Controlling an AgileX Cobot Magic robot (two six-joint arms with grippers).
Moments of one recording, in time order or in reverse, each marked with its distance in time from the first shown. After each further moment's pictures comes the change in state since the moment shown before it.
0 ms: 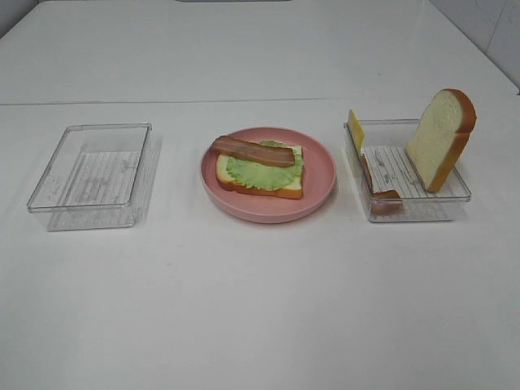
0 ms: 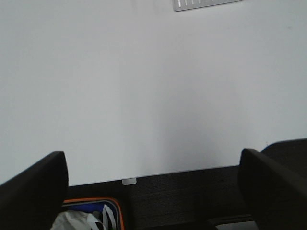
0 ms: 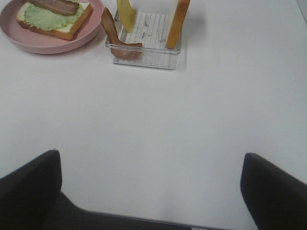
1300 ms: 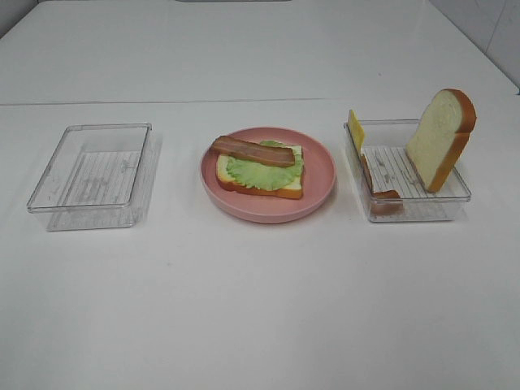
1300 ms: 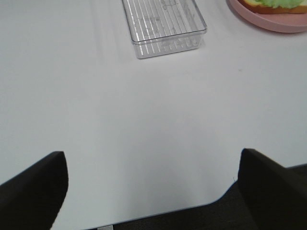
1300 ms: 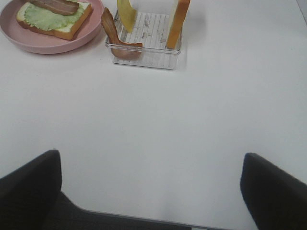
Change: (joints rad) left arm 0.052 -0.055 0.047 -0.078 -0.140 0.047; right arm 0.000 0.000 0.000 0.000 0.000 0.000
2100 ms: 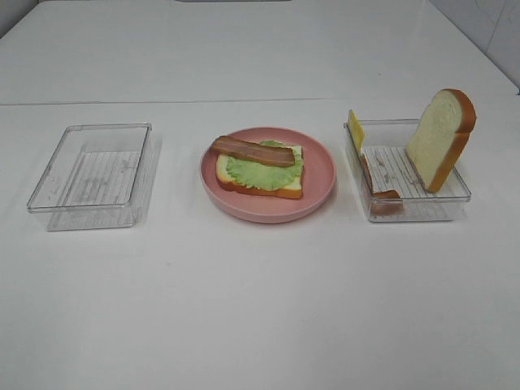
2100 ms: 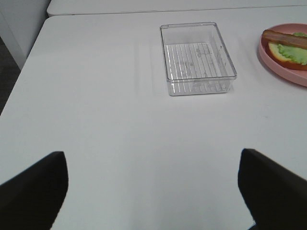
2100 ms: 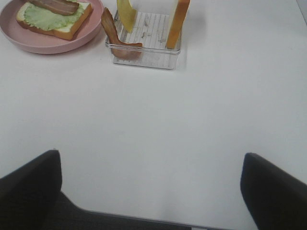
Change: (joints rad) left arm 0.134 -0.197 0.001 0.000 0.000 0.000; right arm 0.000 0.000 0.000 0.000 0.000 0.000
